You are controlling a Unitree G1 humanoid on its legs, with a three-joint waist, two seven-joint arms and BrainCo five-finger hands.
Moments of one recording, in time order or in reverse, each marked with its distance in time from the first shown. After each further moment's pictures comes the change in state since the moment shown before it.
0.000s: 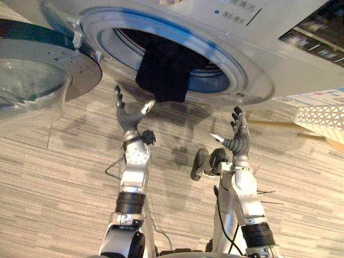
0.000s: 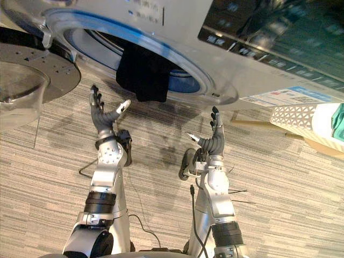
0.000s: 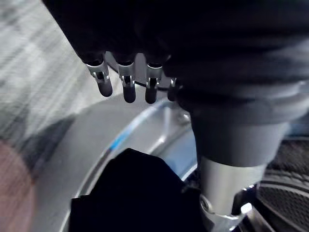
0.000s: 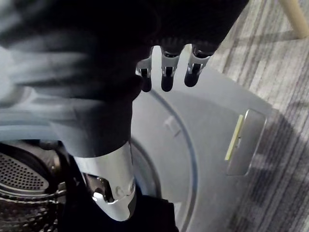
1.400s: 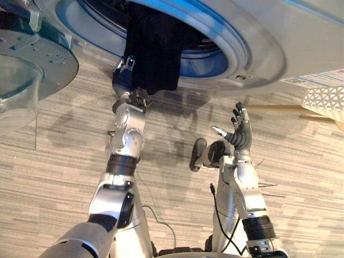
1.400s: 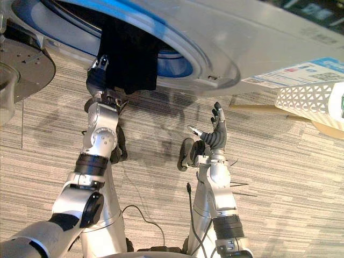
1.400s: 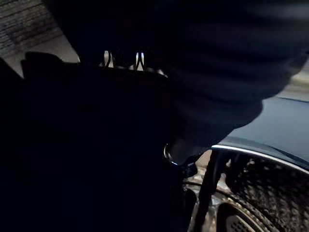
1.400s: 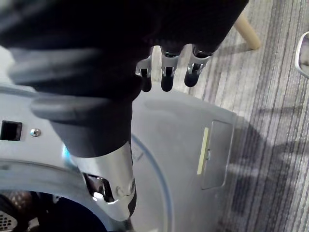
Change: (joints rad) left arm -0.244 0.162 -0.094 -0.060 -0.623 -0.067 -0.155; right arm -0.075 -0.022 -0.024 -0.019 0.113 0.014 0.007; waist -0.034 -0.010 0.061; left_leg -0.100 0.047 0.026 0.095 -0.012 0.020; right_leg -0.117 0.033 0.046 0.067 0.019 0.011
